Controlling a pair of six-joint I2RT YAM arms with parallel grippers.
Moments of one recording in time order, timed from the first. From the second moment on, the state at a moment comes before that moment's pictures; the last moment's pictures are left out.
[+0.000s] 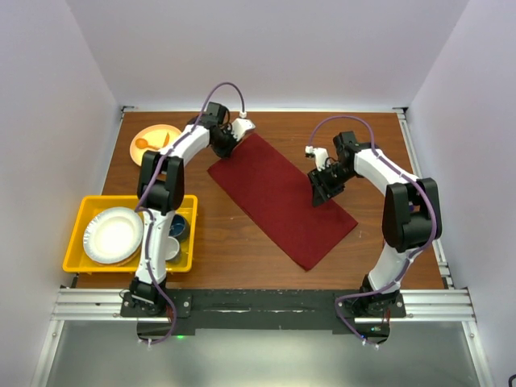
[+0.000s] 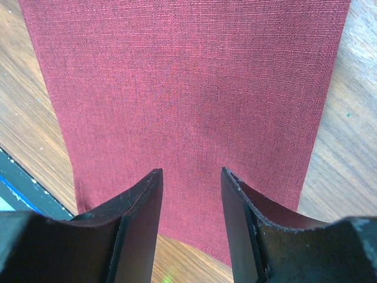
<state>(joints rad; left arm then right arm) -0.28 2.37 1.97 -0.63 0.26 0.62 0.18 1.80 1.28 -0.86 -0.48 -0.39</state>
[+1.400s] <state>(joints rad) -0.75 2.12 1.56 -0.48 0.46 0.28 0.04 1.81 1.30 -0.84 -0.52 -0.31</state>
